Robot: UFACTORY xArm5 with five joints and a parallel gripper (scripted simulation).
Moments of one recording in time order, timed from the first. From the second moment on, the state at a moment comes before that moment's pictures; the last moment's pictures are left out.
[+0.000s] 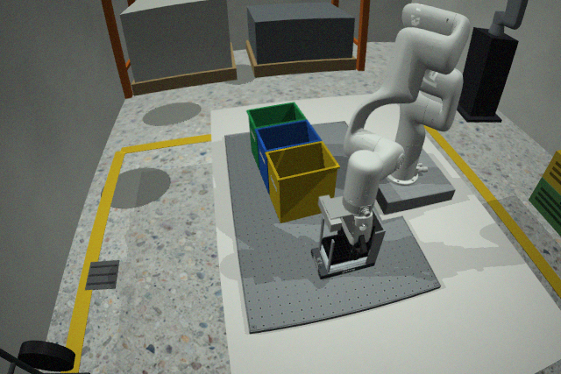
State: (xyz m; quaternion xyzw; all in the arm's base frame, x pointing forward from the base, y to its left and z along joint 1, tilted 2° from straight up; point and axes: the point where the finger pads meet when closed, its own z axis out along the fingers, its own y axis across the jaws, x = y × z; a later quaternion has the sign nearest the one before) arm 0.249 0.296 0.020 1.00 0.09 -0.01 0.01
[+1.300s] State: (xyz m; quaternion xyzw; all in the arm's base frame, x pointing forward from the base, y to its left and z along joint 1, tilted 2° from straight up) arm 0.250 0.296 0.063 1.00 0.09 -0.01 0.01
